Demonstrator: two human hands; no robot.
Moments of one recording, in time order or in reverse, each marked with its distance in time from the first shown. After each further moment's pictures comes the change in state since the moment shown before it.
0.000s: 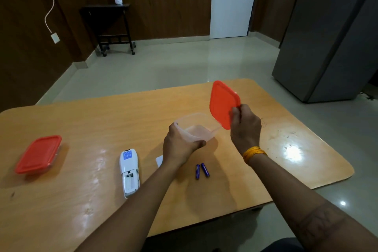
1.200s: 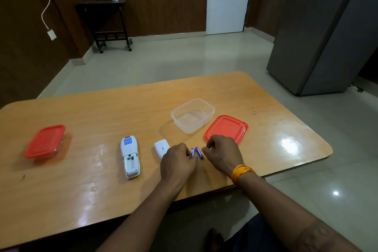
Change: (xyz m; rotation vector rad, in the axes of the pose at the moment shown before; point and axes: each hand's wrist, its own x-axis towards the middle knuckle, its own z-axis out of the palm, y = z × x) left_hand -0.094 -0.021 0.006 0.346 0.036 0.106; right_hand -0.101 -0.011 -0.027 -0.220 -0.593 0.082
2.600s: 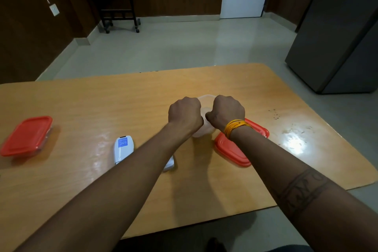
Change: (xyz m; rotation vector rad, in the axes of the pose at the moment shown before) left_hand 0.157 0.045 -0.013 0.444 -0.082 0.183; right_hand 0.142 -0.047 -0.007 -0.351 0.002 0.015
